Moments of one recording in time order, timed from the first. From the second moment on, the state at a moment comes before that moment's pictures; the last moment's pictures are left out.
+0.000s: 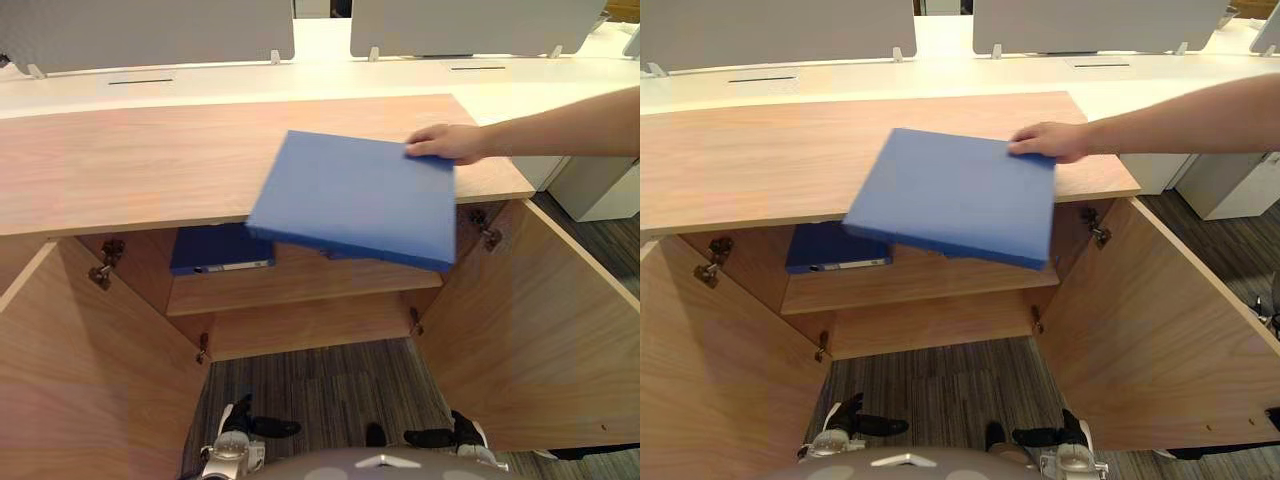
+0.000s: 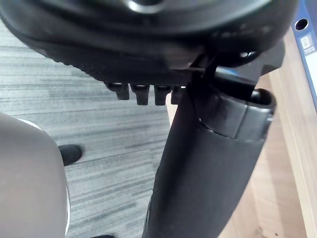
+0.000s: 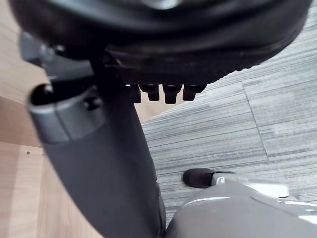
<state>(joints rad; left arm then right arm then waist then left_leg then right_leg) 0.05 0.07 0.08 1.08 0.10 -0.02 0.16 0.08 -0.08 -0.18 1.09 -0.14 0.00 -0.18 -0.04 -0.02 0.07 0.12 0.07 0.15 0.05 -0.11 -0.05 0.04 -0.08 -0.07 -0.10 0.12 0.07</state>
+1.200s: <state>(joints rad) 0.05 0.21 0.25 0.22 0.09 -0.06 0.39 0.05 -0.10 -0.09 1.06 -0.24 0.00 -0.18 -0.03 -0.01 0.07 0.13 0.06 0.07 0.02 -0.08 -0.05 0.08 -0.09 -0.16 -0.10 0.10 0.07</state>
